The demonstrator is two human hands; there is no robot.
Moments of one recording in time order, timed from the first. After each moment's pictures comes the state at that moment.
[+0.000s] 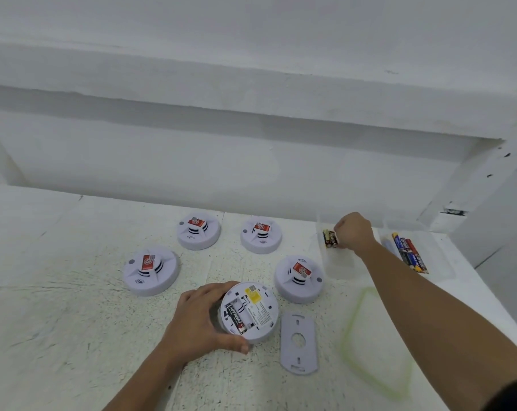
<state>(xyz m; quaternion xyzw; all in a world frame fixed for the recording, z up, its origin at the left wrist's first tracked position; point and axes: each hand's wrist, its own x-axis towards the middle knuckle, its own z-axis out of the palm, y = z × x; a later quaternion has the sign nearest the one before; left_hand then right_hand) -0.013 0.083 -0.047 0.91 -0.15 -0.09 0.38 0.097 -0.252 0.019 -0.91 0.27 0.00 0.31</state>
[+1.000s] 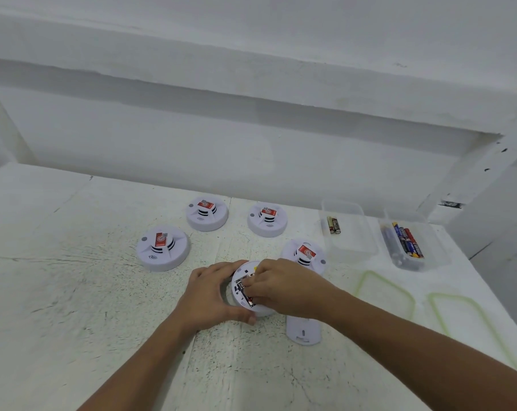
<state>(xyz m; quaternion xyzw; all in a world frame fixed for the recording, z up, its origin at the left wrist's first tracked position) -0.019 0.083 -0.033 0.89 -0.20 -0.08 0.40 -0.024 -0.109 0.021 -0.90 -0.44 0.02 -0.01</state>
